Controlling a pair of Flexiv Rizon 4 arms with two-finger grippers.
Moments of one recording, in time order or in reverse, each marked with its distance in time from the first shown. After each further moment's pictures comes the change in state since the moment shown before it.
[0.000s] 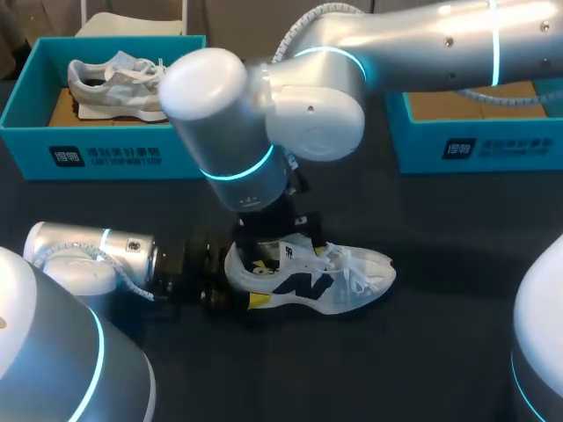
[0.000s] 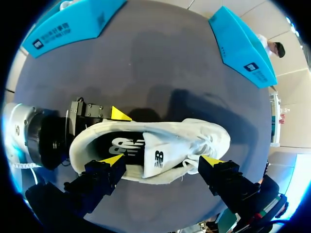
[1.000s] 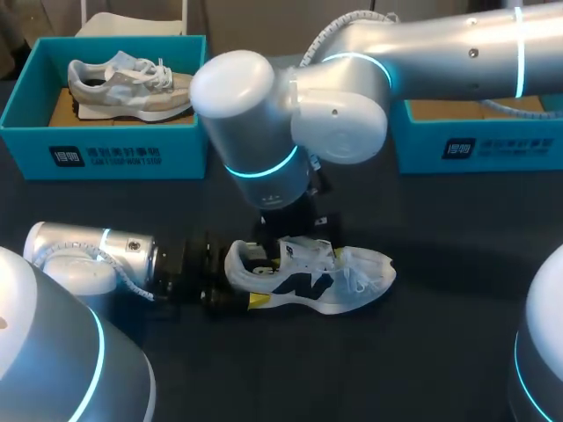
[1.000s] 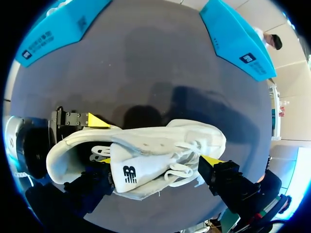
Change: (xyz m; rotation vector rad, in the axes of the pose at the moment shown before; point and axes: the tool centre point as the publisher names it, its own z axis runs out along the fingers) left arm 0.000 0.000 0.000 0.000 0.000 0.000; right arm -0.028 0.006 0.018 0.031 -0.001 0.056
